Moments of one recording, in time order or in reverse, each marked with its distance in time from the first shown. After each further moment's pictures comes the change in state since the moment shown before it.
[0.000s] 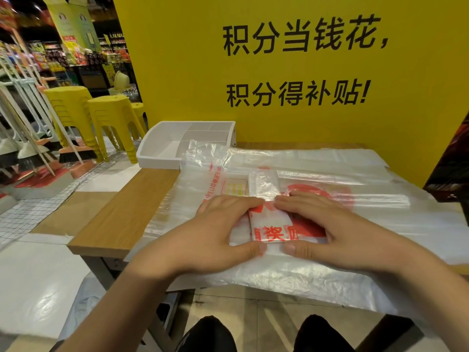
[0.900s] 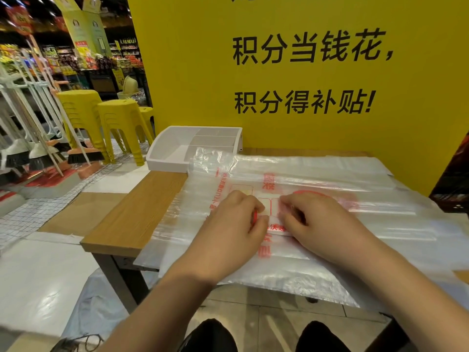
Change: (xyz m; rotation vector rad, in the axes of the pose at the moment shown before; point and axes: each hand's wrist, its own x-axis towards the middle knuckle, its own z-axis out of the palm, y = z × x) left_hand 0.011 0.026 0.017 -0.095 0.356 -0.157; right_hand 0.029 -0.033 0.010 -0.150 0.232 0.194
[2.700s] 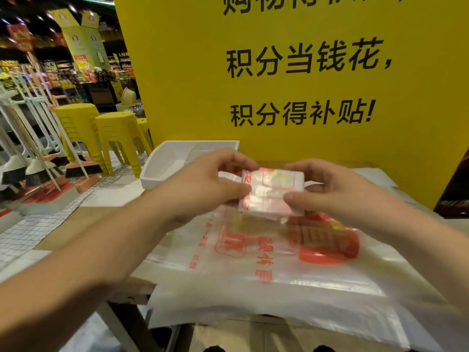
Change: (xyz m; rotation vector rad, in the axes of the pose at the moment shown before) left_hand 0.065 0.013 -0.087 -0.600 -0.158 -0.197; right_hand 0.036 0.006 -0.059 0.778 -0.104 0.070
